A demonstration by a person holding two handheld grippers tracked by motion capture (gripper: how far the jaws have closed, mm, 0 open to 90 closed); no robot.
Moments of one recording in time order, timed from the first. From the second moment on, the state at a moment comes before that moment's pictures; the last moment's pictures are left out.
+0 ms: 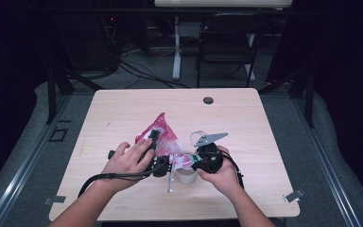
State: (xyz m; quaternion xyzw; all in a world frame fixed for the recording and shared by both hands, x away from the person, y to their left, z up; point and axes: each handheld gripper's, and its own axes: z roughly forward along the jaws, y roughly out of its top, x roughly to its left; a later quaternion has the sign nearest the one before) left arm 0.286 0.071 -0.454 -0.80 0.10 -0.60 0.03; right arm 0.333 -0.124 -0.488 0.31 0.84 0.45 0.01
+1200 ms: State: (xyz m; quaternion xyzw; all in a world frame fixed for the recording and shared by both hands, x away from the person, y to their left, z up) left arm 0.289 0.085 -0.467 -0.81 0.07 -0.58 0.02; right arm 0.332 -0.120 -0.490 0.31 0.84 0.44 0.01
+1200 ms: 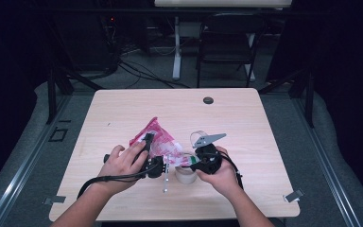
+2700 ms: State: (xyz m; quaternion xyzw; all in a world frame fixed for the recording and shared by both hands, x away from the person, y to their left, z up) left arm 0.293 0.105 -0.493 -0.86 -0.07 -0.50 -0.08; right arm 0.327 -0.121 -0.481 0.31 0.83 0.47 0.03
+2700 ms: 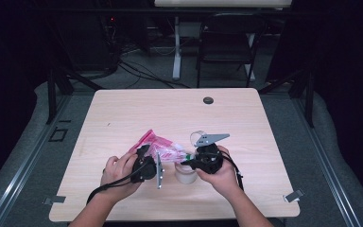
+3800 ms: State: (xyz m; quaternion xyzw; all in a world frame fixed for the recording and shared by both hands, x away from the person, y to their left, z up) left arm 0.296 0.120 -0.517 -0.88 -0.14 -0.43 -0.17; right arm 0.326 -0.119 -0.479 0.31 0.81 0.49 0.04
